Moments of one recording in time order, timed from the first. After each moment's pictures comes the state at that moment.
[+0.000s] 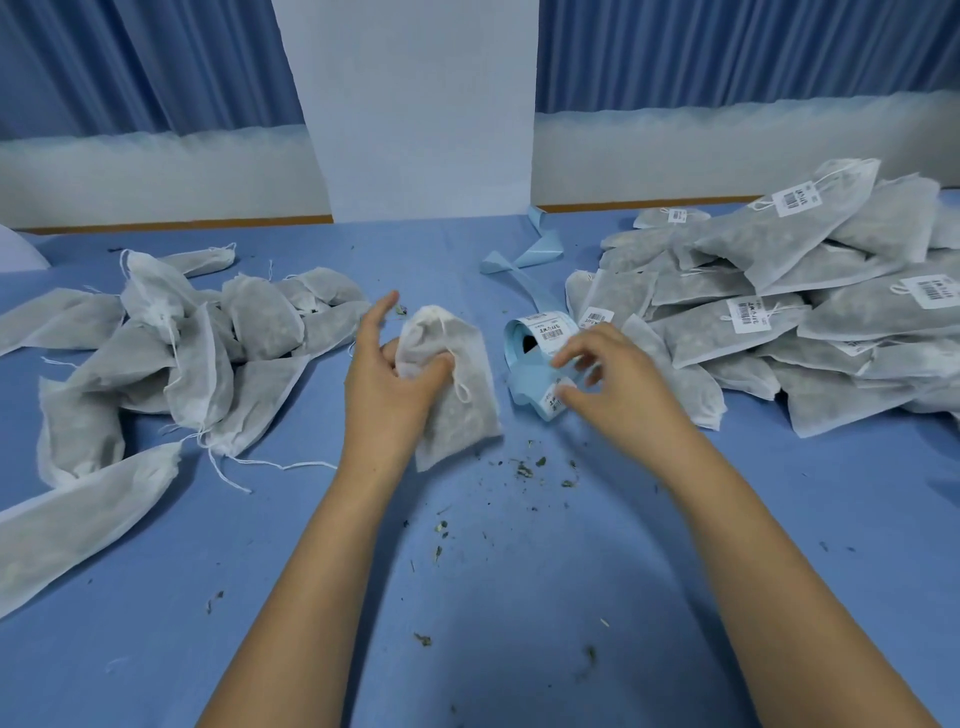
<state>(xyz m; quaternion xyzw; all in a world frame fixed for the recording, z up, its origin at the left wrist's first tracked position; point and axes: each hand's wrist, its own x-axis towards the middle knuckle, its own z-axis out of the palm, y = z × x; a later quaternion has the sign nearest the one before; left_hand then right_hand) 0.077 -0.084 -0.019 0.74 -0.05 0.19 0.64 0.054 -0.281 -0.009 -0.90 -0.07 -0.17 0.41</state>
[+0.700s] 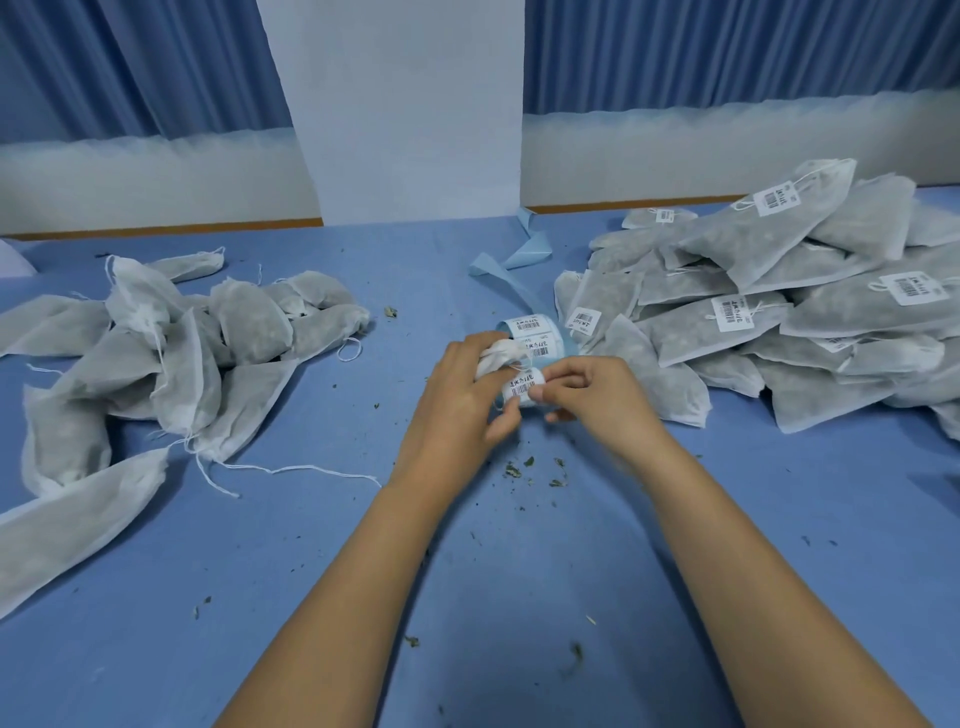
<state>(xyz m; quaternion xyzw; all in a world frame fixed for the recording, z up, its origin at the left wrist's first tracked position) 0.085 -0.121 -0.050 0.86 -0.33 0.29 0.27 0.068 -0.285 -0.030 -0.75 0.03 -0.05 0.66</state>
